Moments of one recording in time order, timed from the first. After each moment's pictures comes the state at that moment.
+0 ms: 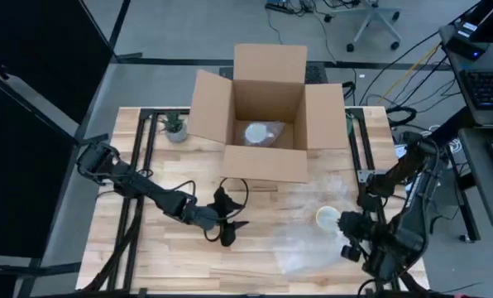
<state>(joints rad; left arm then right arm) -0.42 1.63 0.82 0.28 -0.44 -0.52 1.05 1.49 1.38 -1.57 0.55 1.46</state>
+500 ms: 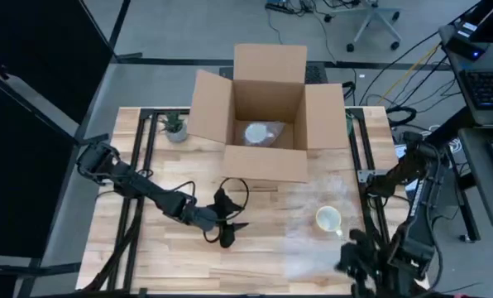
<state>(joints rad) -0.43 1.63 0.82 0.28 -0.43 -0.52 1.20 1.53 1.35 -0.91 0.49 1.46</state>
